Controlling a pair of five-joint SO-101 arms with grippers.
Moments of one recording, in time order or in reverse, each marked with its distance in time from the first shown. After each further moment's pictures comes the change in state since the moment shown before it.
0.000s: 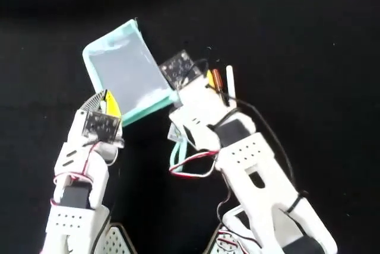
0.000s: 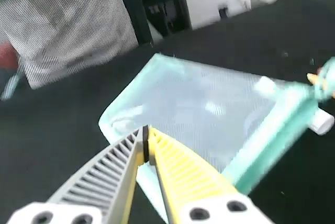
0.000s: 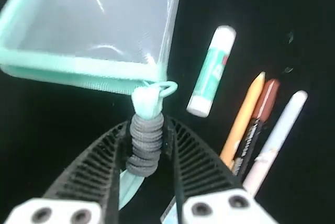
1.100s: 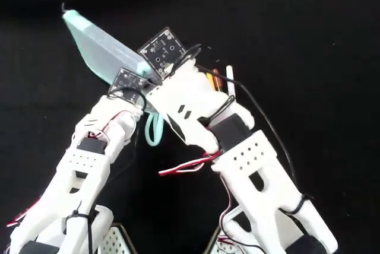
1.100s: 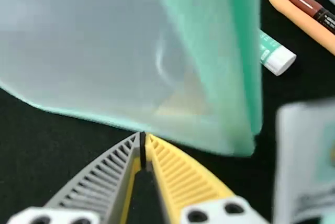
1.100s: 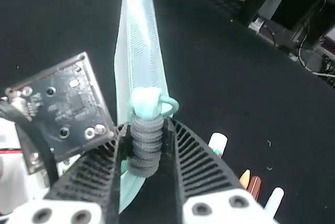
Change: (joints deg) left arm 5.5 49.1 -22.5 -0.4 3.3; right arm -7.2 -0.6 -14.0 -3.4 0.5
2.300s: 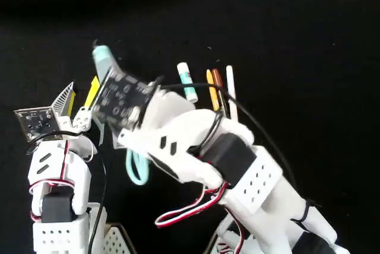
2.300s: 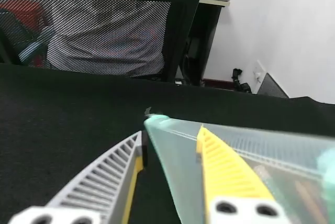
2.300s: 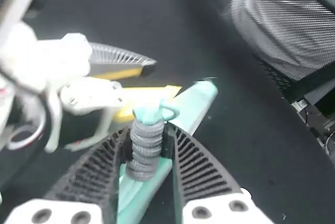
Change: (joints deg) left arm -13.9 -57.9 8.2 17.9 21.5; right arm -16.8 -0.5 -17.4 20.0 9.8
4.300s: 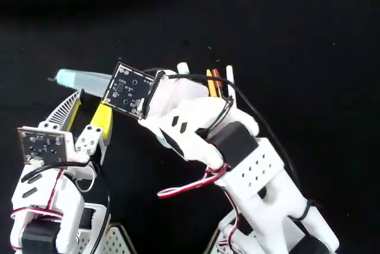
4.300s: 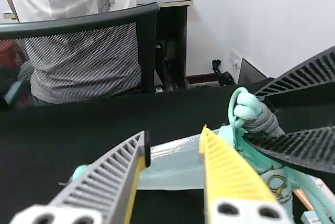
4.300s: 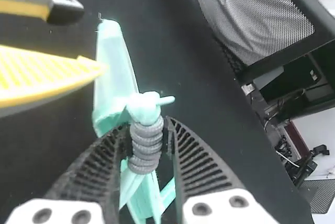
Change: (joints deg) left arm 8.2 -0.5 -20.4 22.9 -11.0; right arm 9.8 -0.6 6.9 -8.4 12.7
